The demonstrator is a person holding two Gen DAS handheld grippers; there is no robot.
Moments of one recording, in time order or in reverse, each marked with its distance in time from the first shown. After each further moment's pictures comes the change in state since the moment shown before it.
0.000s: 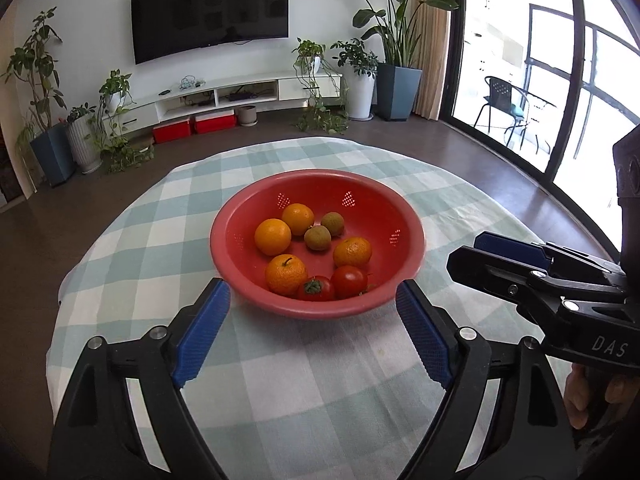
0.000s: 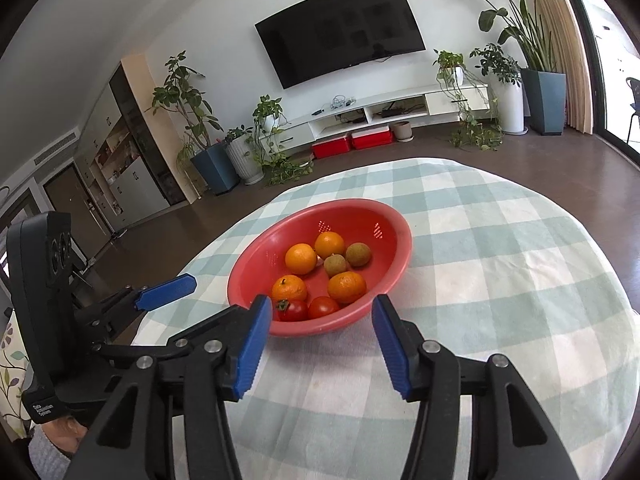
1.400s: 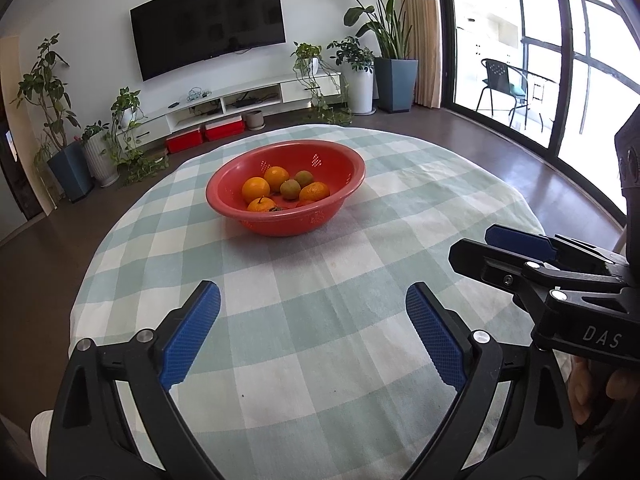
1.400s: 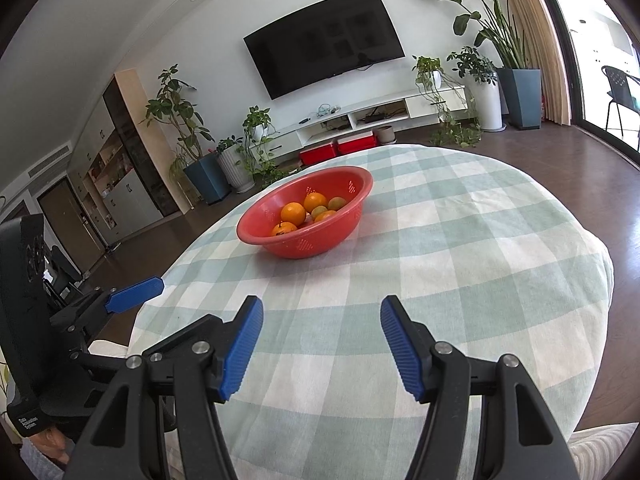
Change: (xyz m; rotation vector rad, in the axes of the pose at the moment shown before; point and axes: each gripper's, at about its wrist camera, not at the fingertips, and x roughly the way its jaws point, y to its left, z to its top) left arm -0.074 -0.061 -0.073 0.068 -0.002 0.063; right arm -0.064 -0.009 -0.068 0.050 -0.040 -0.030
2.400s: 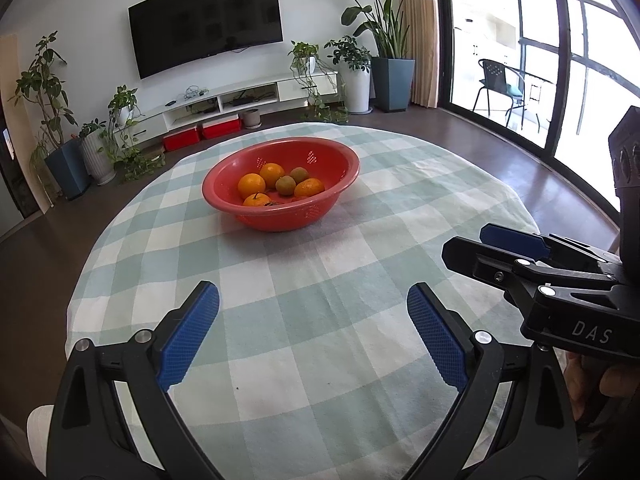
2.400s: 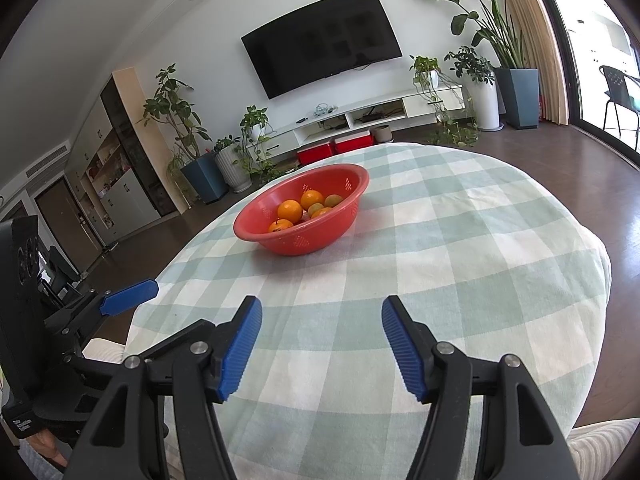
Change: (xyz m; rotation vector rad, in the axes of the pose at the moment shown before) left arm -0.004 -0.002 -0.005 0.007 0.001 -0.009; right arm -0.007 -0.001 -0.009 -0.003 0.000 -0.006
